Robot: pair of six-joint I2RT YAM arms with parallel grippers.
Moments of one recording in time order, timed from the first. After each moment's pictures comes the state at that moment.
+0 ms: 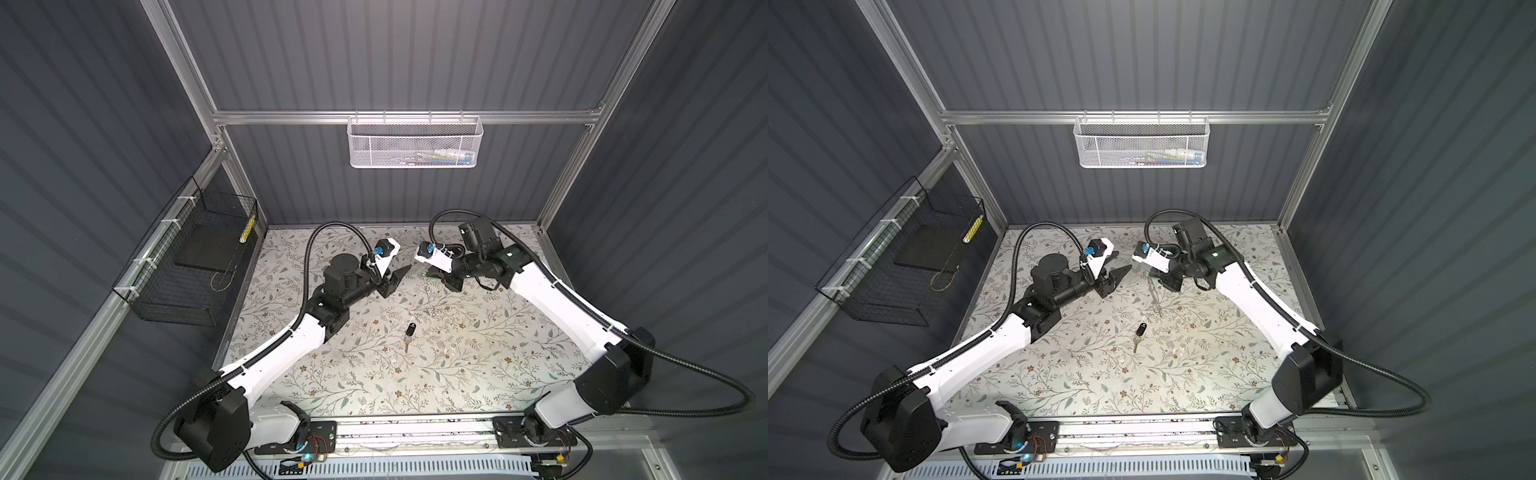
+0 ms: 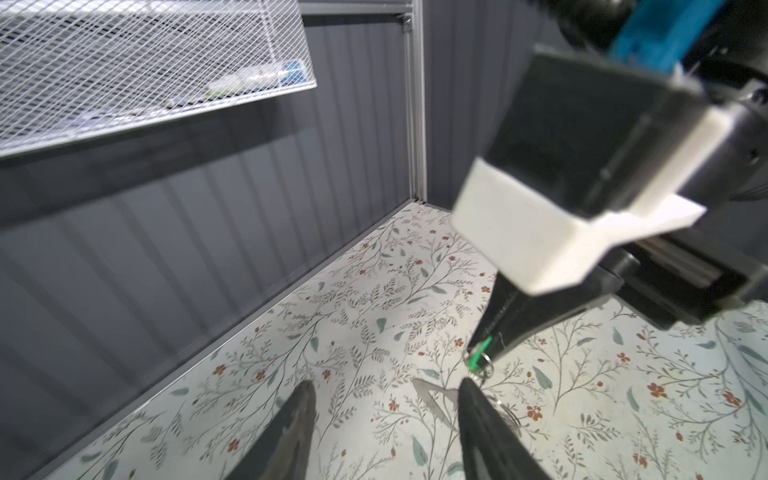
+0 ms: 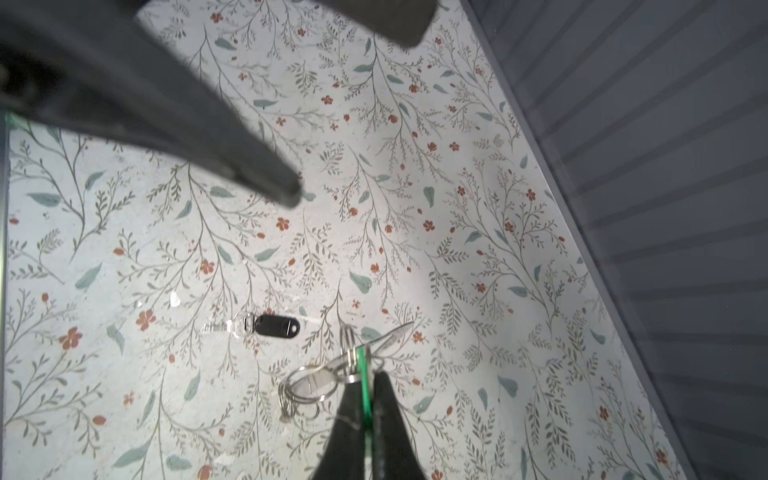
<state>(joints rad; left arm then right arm) -0.61 1.27 0.92 0.22 0.24 0.16 0.52 1.58 1.52 -0.73 -0.40 -0.68</state>
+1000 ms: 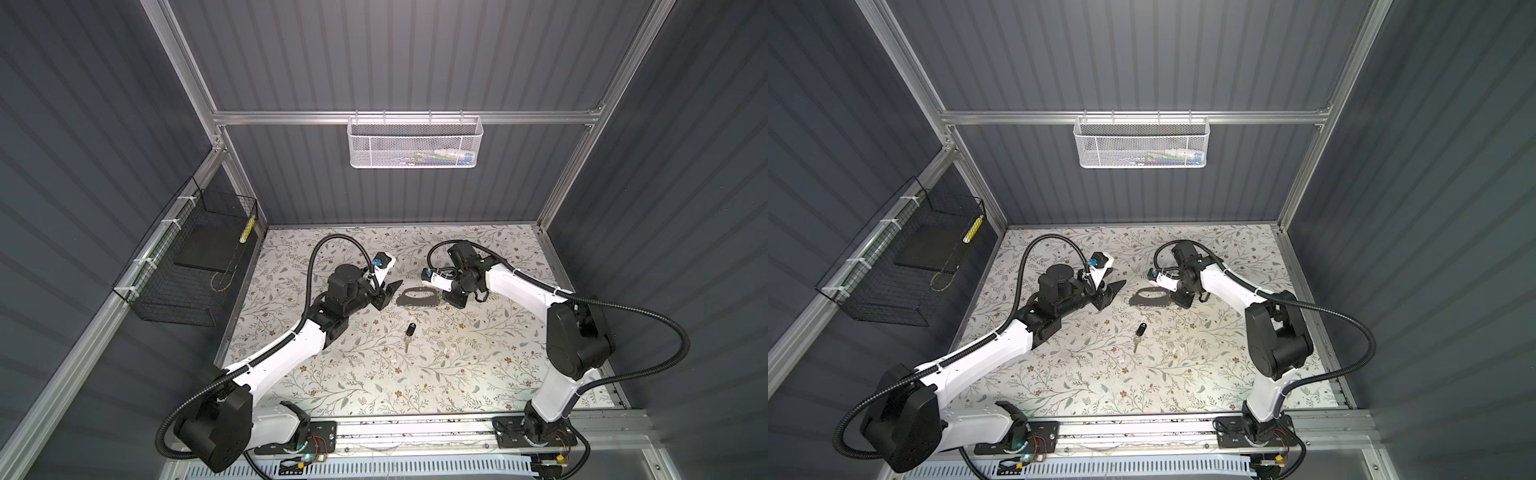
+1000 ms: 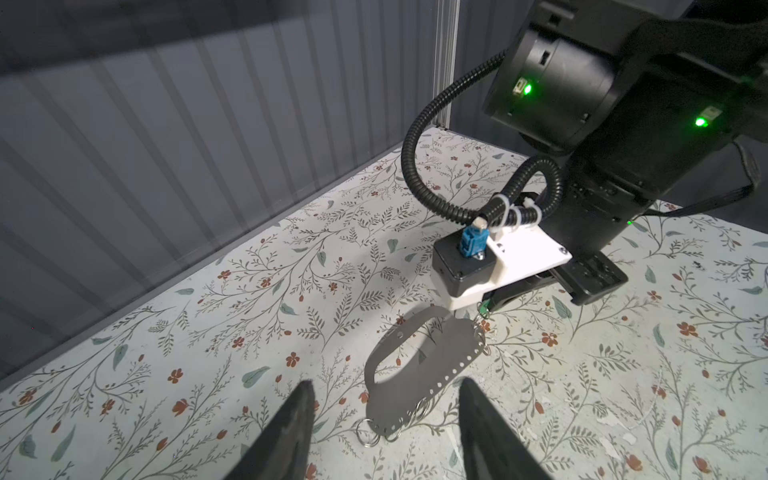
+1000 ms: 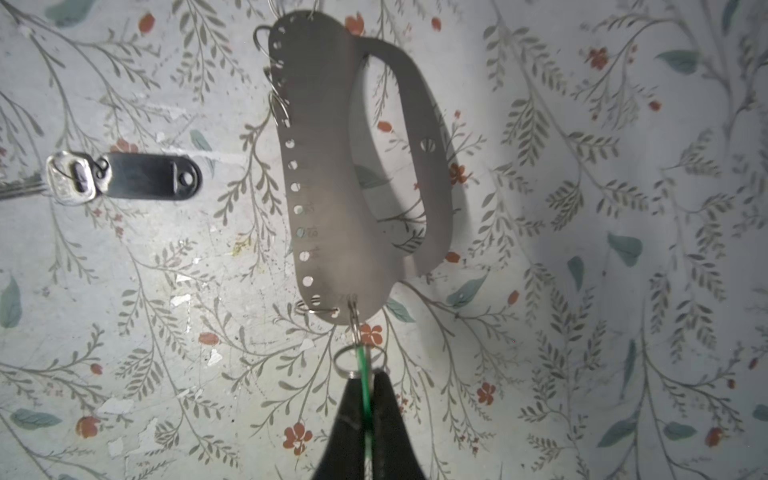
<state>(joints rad) -0.60 1.30 0.82 0.17 0.21 0.15 0.44 1.80 1.30 -0.73 -0.12 -0.77</state>
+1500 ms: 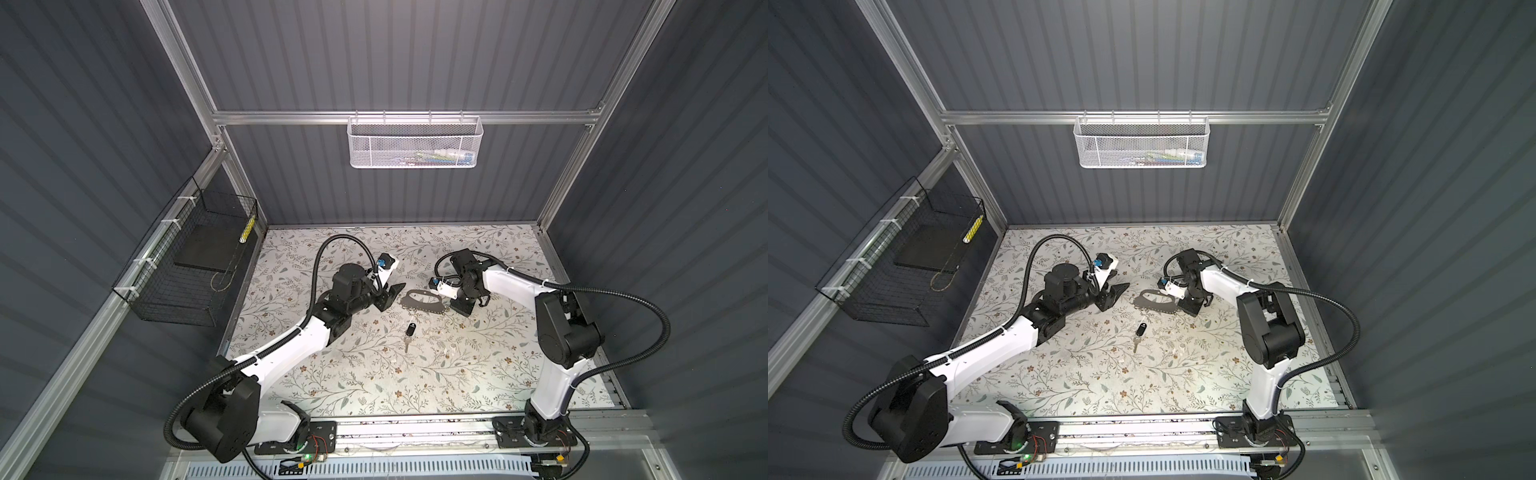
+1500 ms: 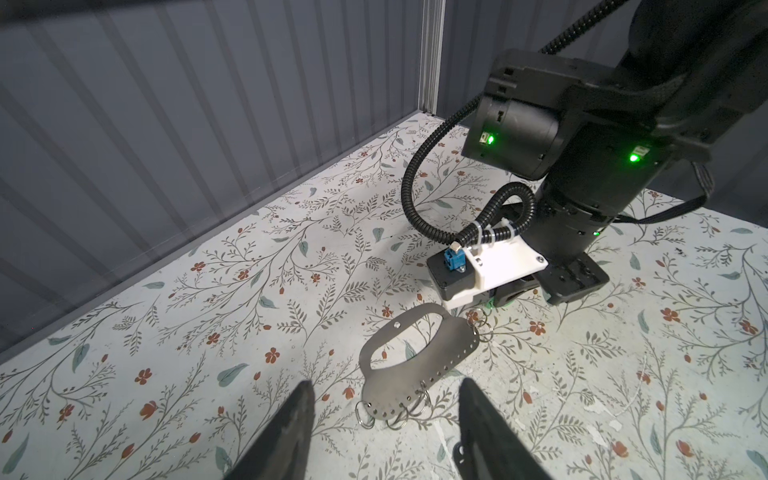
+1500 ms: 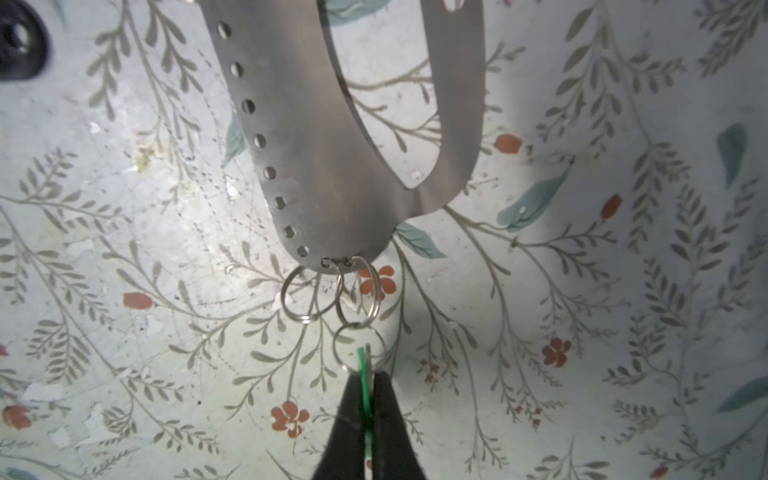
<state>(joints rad) -0.60 1.34 0.83 0.17 0.25 0.14 0.39 1.87 1.27 -0.78 -0.05 -0.71</state>
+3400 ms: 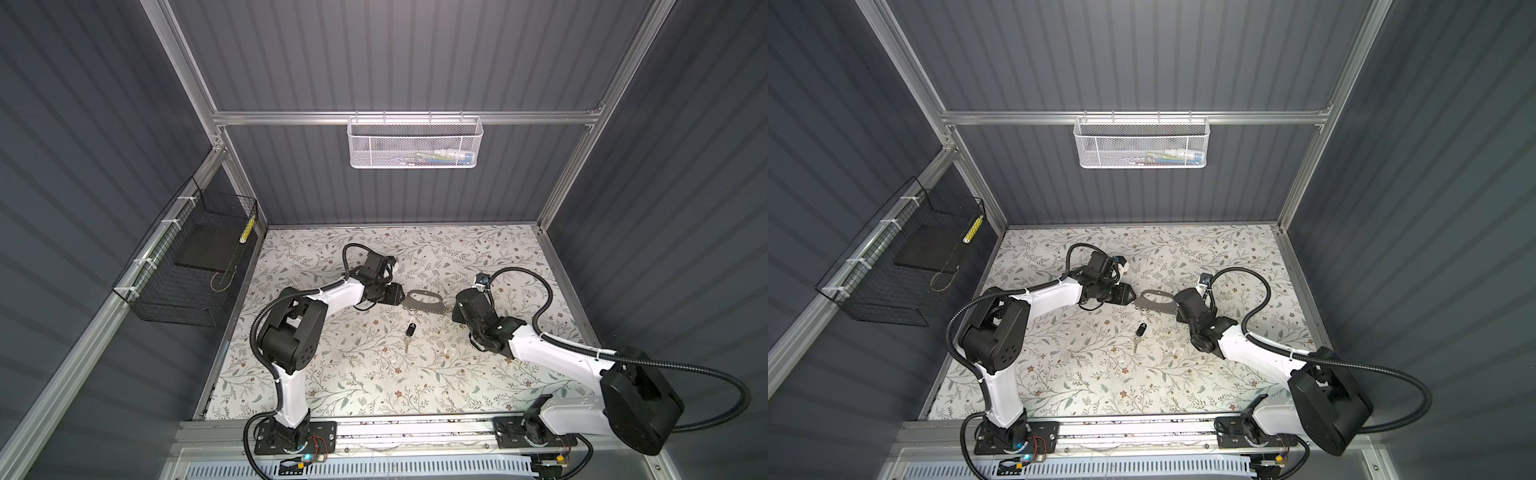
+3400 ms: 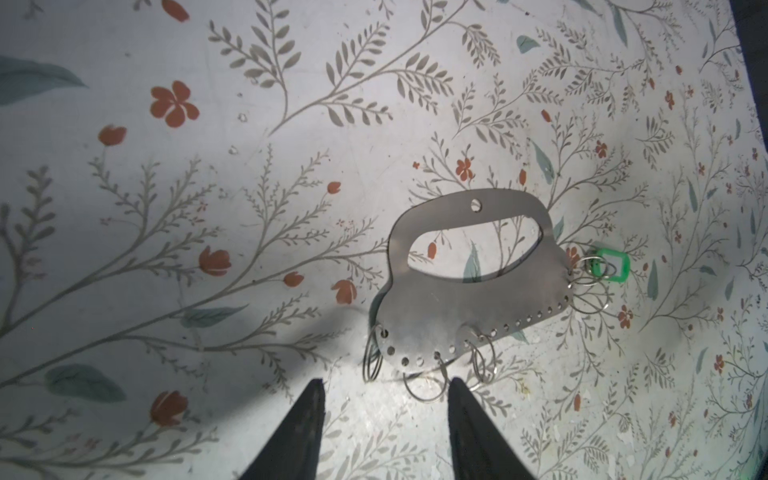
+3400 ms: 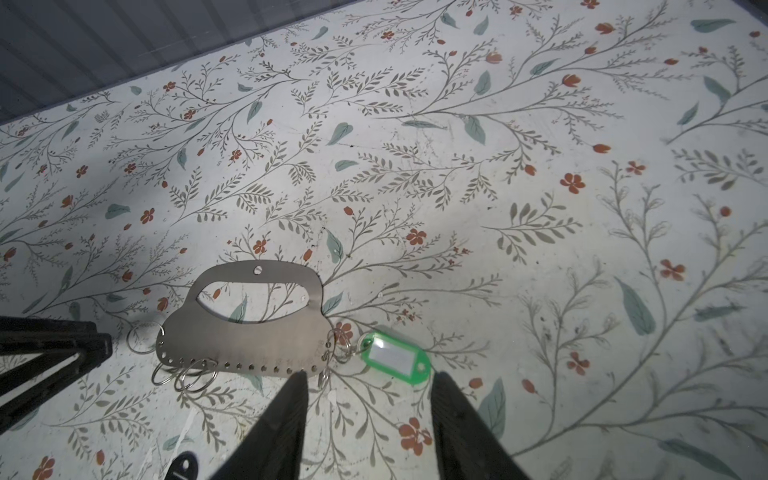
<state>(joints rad) -0.54 1.93 1.25 -0.30 0.30 -0.27 0.65 1.32 0.65 -0.08 0.52 0.67</state>
